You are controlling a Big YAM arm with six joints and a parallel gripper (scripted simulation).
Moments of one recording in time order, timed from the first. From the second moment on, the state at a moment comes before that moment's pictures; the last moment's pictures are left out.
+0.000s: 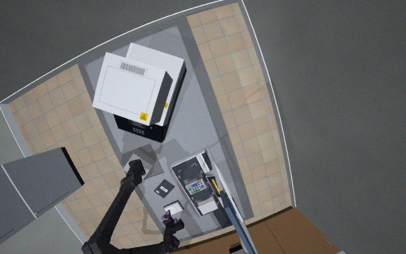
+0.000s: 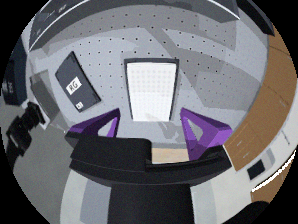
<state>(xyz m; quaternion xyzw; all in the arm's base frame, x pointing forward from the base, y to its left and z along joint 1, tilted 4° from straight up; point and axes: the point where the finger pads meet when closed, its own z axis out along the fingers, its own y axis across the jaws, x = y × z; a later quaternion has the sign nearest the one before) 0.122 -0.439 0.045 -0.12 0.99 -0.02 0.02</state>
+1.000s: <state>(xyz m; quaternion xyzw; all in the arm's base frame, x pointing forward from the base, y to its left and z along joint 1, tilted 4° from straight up) 0.120 -0.435 0.092 -0.12 0.99 -0.02 0.02</state>
